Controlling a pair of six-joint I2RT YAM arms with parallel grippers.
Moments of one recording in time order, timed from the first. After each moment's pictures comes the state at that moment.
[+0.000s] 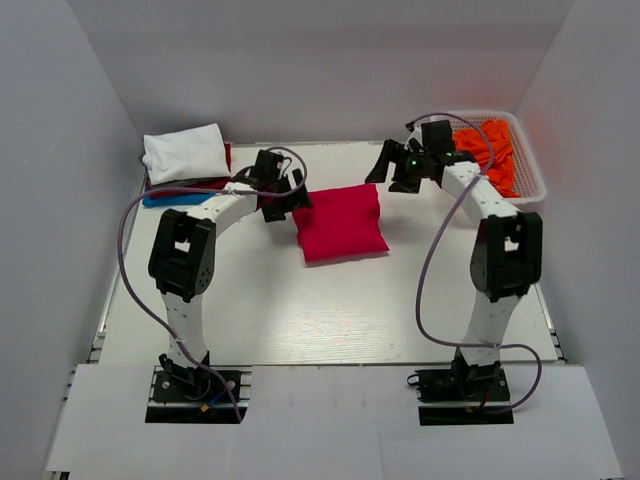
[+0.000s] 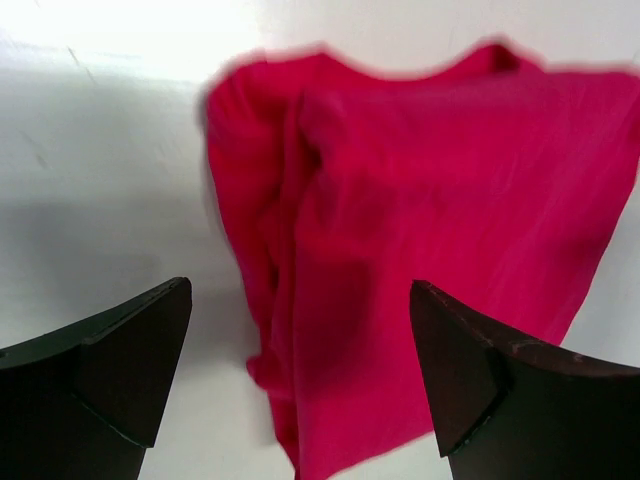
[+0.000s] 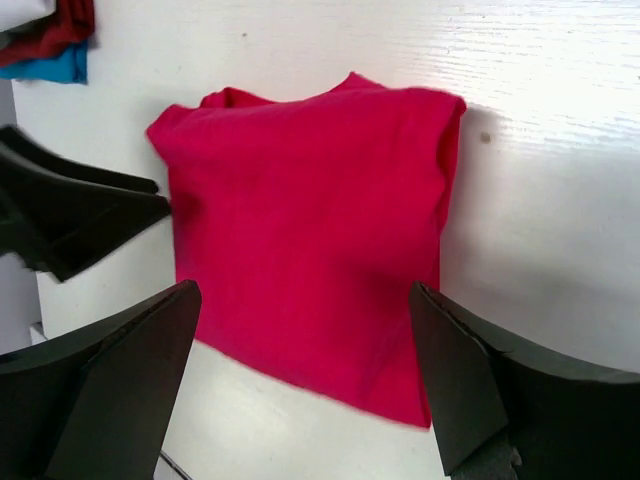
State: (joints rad) left arm -0.37 2.02 1.53 -0.38 0.13 -0.63; right arm 0.20 1.98 1.66 -0.50 -0.50 0.39
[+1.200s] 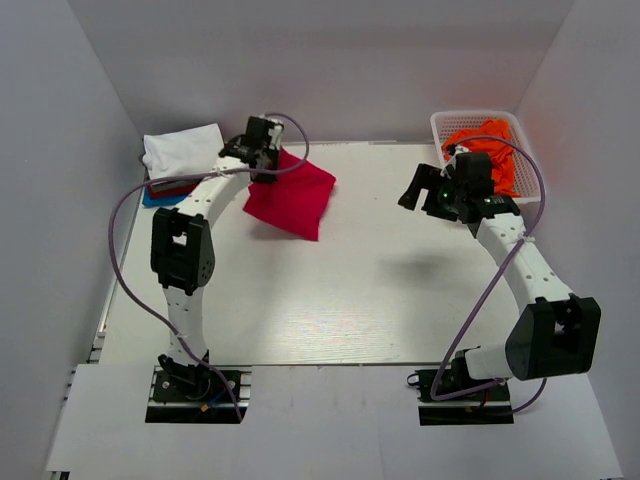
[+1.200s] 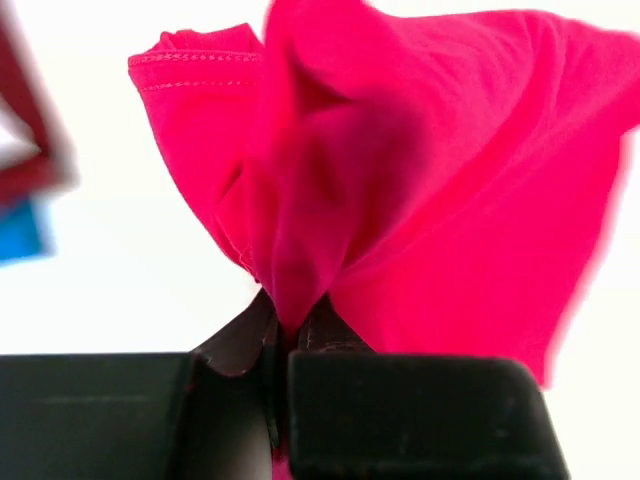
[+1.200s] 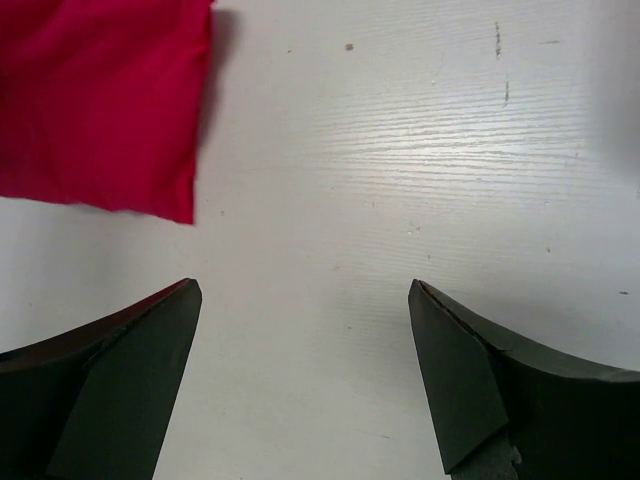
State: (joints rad) left arm -0.35 2.06 1.78 -0.59 -0.14 -0.10; right arm 0.16 1.38 1.16 -0.48 -0.24 0.37
